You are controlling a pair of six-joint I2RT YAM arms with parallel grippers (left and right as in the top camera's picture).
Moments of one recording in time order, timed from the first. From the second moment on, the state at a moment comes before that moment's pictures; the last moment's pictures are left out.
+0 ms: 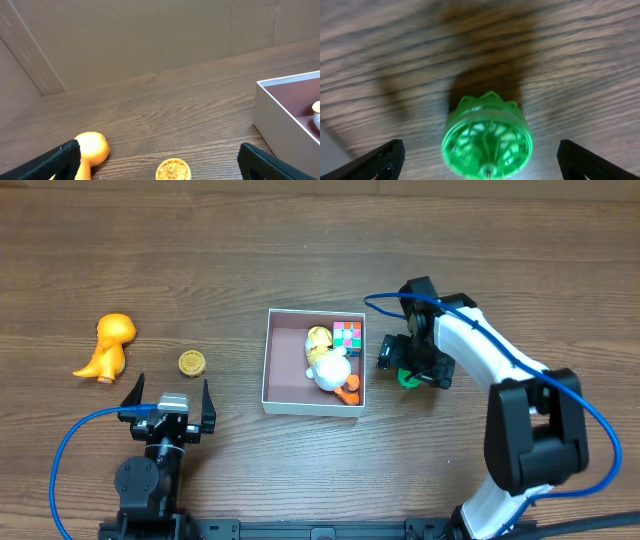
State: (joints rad) left arm 0.02 0.01 0.01 -0.08 0.01 0.21; right arm 0.25 1.90 1.23 -0.96 0.01 0.56
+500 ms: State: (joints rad) left arm 0.02 0.01 0.01 -0.08 0.01 0.21; right arm 0.25 1.94 1.23 -0.95 0.01 0.54
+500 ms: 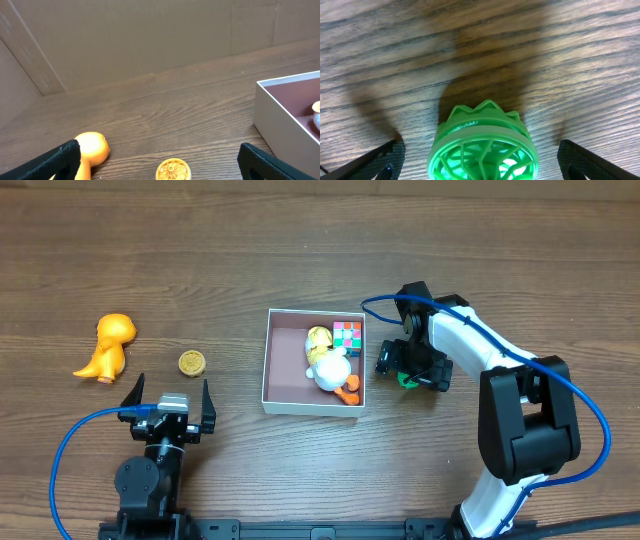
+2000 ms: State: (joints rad) left arm 0.02 0.01 0.01 -0.08 0.01 0.21; right arm 0.25 1.94 1.23 -0.92 0.01 0.51
